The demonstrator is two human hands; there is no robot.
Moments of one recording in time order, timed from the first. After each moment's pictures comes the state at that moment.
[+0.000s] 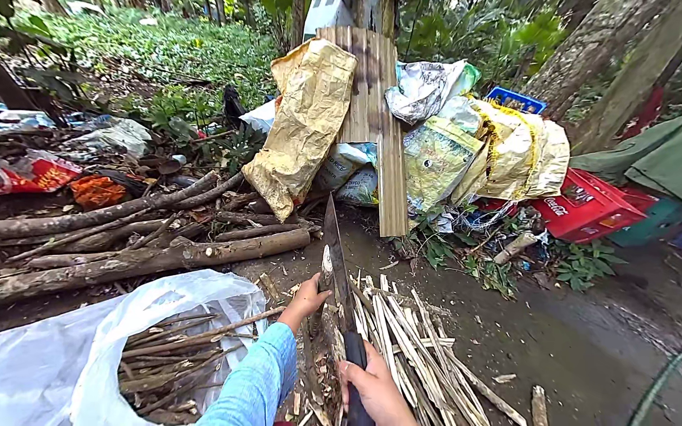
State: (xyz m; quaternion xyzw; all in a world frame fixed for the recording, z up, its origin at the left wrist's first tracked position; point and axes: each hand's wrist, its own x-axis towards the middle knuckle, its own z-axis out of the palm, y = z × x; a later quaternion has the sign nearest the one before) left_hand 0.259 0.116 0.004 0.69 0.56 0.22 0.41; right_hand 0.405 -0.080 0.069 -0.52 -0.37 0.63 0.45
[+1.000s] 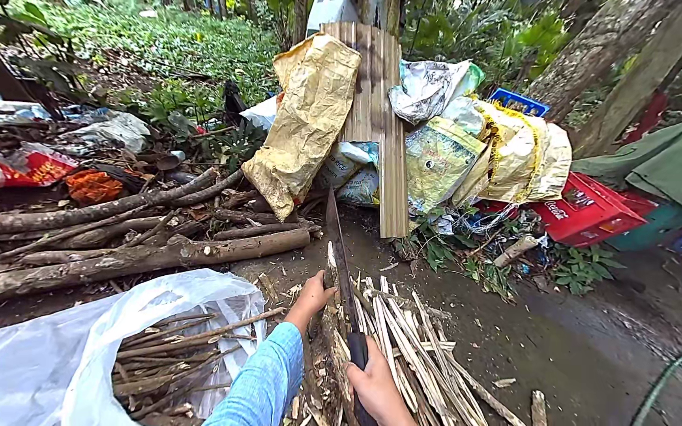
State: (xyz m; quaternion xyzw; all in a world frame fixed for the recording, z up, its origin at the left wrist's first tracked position) left_hand 0.273 0.121 0.012 0.67 0.59 0.21 0.40; right_hand 0.413 -0.058 0.041 -0.62 -0.47 0.51 0.37
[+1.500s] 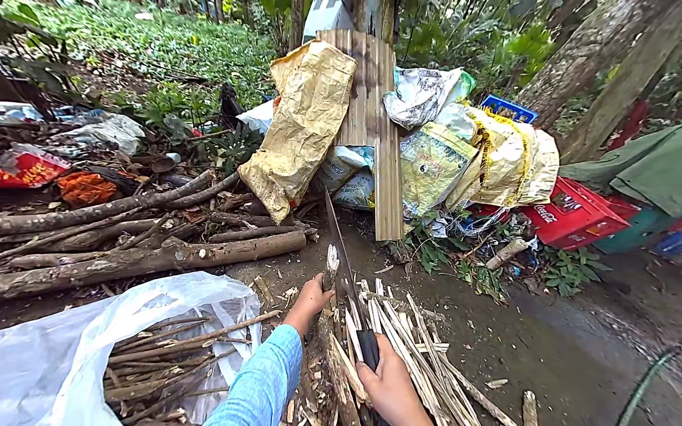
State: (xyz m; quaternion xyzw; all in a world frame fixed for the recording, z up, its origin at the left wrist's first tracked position) left_hand 0.278 0.122 0.012 0.68 0.59 0.20 0.40; right_hand 0.437 -0.065 0.076 -0.67 -0.54 0.41 0.30
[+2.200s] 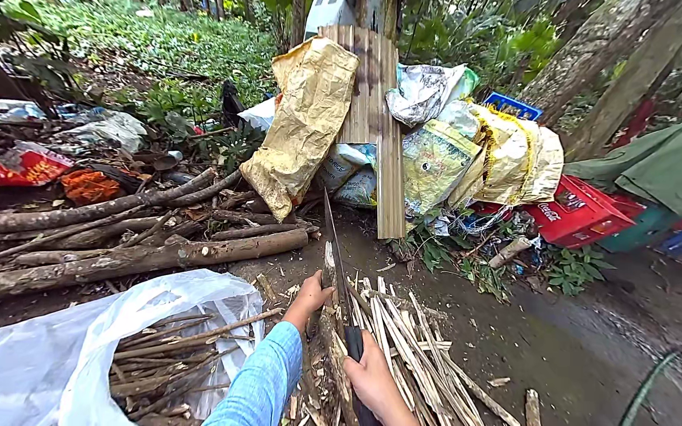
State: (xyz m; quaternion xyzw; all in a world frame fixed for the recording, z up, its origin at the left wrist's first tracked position) left_hand 0.270 0.123 0.010 0.67 0.59 0.21 0.40; right_hand 0.411 -0.050 0.052 -0.64 -0.50 0.48 0.32
